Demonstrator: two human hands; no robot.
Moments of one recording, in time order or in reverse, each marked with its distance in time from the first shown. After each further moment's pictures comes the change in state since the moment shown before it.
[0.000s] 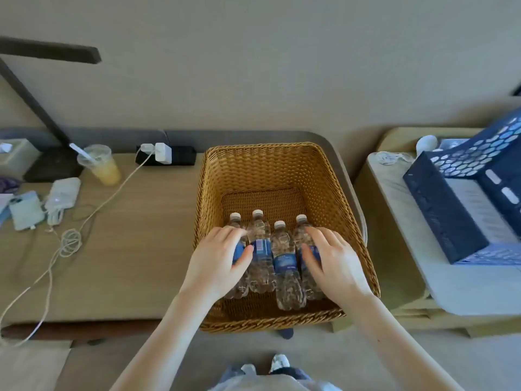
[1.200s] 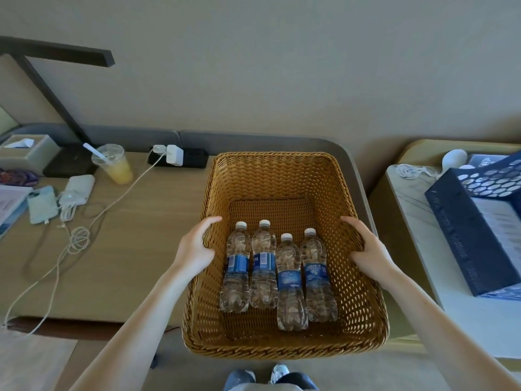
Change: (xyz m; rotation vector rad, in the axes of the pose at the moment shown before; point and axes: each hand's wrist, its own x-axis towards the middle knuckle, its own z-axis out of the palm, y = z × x) left_hand 0.041 -0.085 0.033 -0.515 -0.100 -0.622; right_hand 0.075 0.116 0.009 0.611 -0.287 0.344
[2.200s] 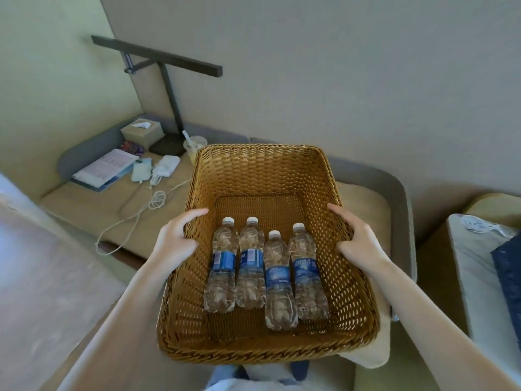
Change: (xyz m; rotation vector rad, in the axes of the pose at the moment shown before) left_hand -0.140 0.001 -0.067 -0.135 0.380 -0.154; right_hand -0.014 -0.097 0.036 0.004 -0.239 -0.337
